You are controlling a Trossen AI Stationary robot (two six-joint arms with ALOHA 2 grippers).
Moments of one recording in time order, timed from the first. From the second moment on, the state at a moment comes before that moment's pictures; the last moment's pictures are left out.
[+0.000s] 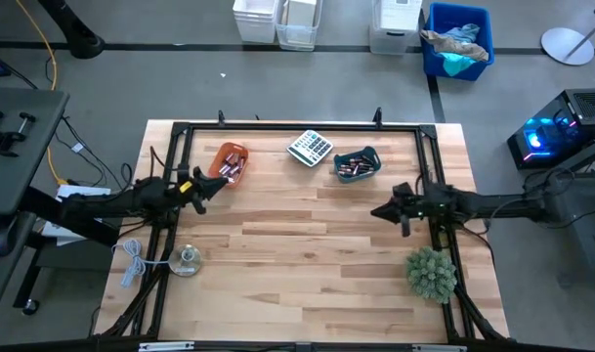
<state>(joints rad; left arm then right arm) 0.04 0.00 0.01 0.06 -0.32 -0.55 -0.03 0.28 0.01 0.02 -0.10 0.58</state>
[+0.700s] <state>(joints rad) -0.01 0.00 0.01 0.05 -0.32 -0.55 -0.07 0.02 0.01 0.09 -0.11 0.58</state>
